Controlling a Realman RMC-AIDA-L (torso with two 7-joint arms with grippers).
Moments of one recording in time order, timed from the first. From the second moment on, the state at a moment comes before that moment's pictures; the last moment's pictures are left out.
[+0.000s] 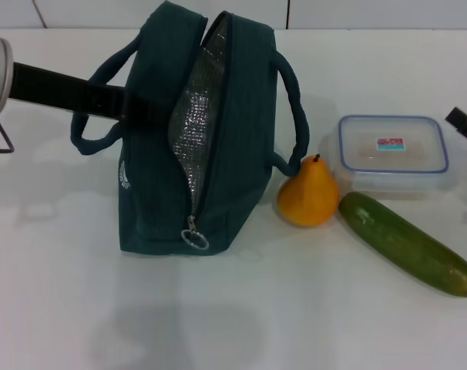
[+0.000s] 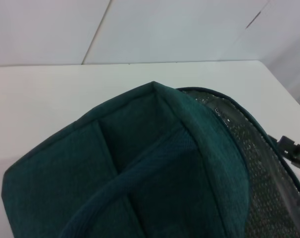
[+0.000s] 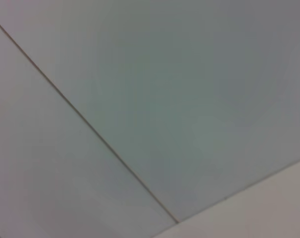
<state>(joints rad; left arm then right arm) -0.51 -2.08 0.98 1.51 2.21 1.72 -2.69 0.42 2.01 -0.58 -0.15 -1.37 -1.27 1.28</state>
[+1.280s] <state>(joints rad) -0.51 -2.08 0.98 1.50 2.21 1.69 -2.68 0.42 2.01 -0.70 -0.14 -1.37 -1.34 1.61</state>
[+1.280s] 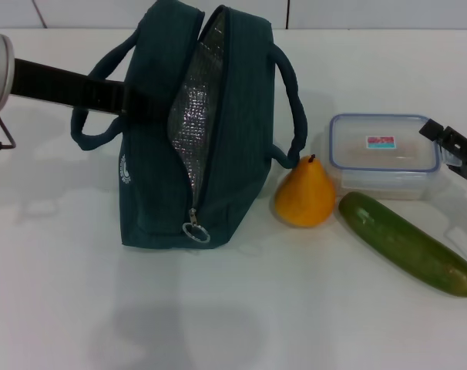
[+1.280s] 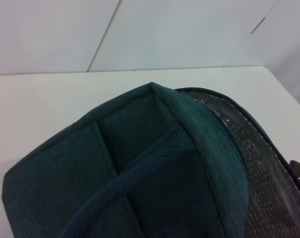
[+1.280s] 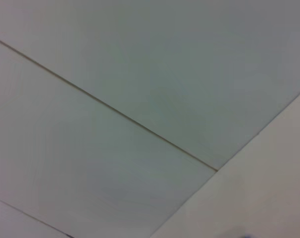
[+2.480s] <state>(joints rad) -0.51 -2.08 1.00 1.50 2.21 1.70 -2.68 0.43 2.00 -0.75 -0.14 -1.37 -1.37 1.70</state>
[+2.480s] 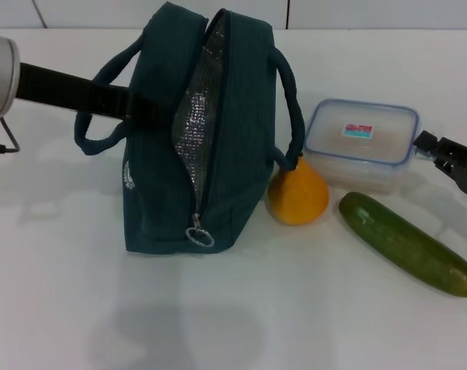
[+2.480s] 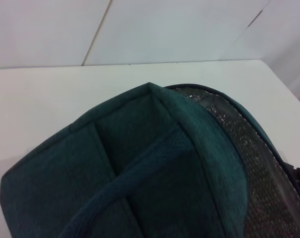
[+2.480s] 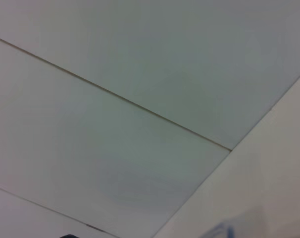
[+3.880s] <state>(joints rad) -0.50 -2.08 0.95 1.45 2.20 1.68 -2.63 0.38 2.00 -0.68 -0.20 -1.26 -1.58 1.66</state>
